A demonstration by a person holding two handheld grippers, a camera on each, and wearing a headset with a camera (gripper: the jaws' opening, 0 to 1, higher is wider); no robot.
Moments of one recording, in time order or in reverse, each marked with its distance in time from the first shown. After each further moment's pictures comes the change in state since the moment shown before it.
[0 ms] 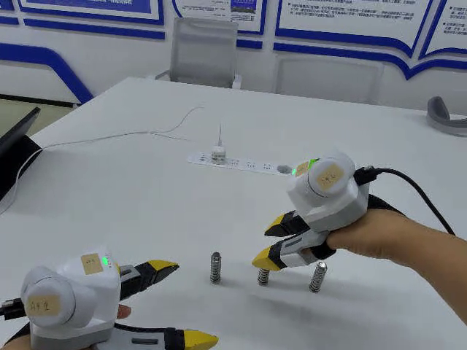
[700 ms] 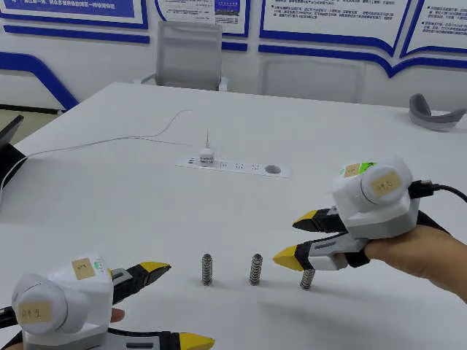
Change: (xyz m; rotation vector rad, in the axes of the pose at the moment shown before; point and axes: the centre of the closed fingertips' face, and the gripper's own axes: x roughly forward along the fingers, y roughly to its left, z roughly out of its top) left arm 0.002 0.001 0.003 0.001 -0.010 -0.004; right arm -0.047 -0.013 -0.024 0.137 -0.129 -0.141
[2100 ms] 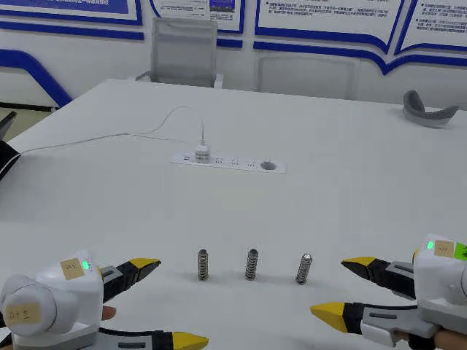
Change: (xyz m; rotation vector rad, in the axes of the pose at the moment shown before) left arm -0.004 0.002 -0.004 -0.008 -0.013 0.014; right arm -0.043 0.023 -0.074 0.148 -0.159 -0.104
